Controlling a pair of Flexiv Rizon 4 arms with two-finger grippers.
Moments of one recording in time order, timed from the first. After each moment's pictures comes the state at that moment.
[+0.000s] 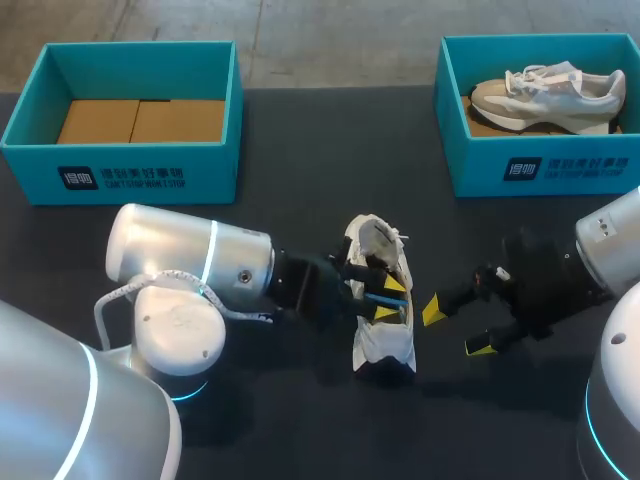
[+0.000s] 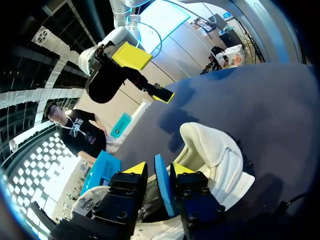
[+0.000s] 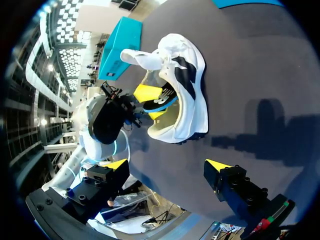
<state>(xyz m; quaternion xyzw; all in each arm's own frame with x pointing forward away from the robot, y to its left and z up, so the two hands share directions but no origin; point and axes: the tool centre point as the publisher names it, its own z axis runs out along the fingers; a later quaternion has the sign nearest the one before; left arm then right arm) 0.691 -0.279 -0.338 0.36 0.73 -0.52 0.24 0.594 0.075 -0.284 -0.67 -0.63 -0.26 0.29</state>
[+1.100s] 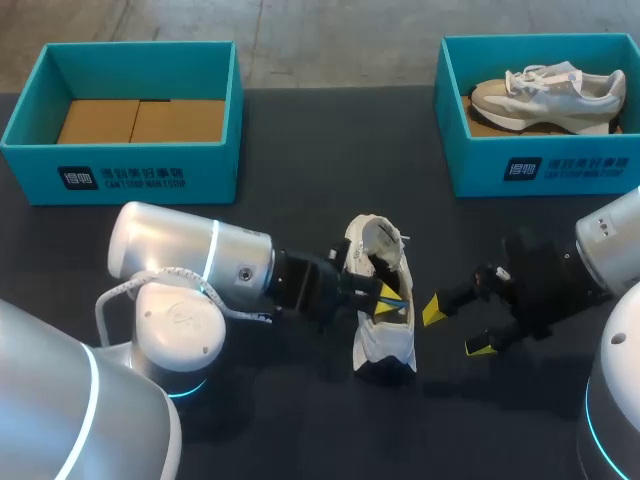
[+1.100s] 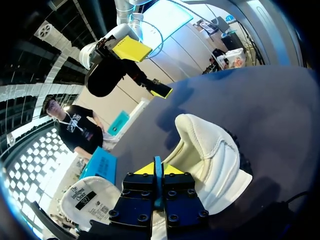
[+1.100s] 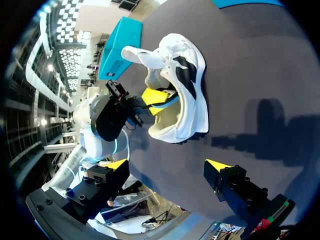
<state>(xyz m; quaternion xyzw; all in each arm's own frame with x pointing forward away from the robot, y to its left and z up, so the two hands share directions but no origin) 0.694 -0.279 -0.349 0.35 0.74 -0.52 0.22 0.594 0.075 -0.284 -0.67 -0.63 -0.26 0.29</state>
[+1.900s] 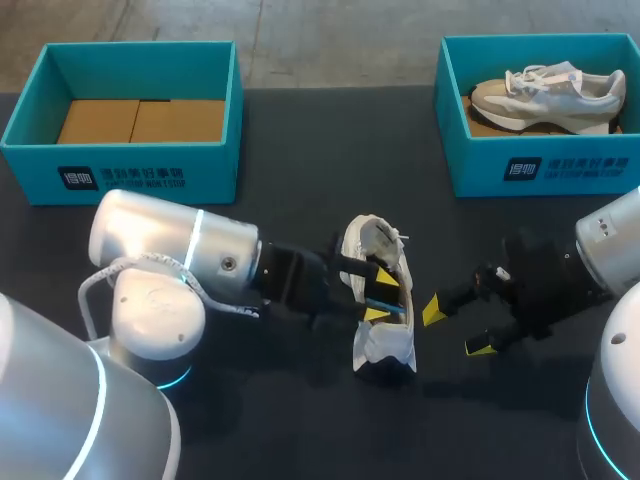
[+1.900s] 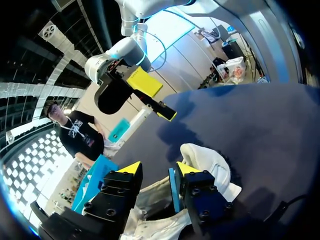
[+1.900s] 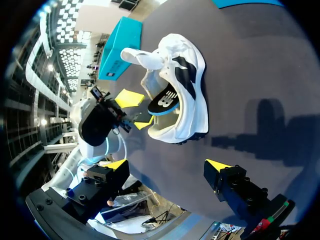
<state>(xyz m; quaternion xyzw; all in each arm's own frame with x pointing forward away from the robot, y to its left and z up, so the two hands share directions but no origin) 0.678 -0.265 -0.314 0.35 0.73 -0.55 0.20 0.594 0.075 -0.284 -0.67 -0.63 -0.26 0.29</state>
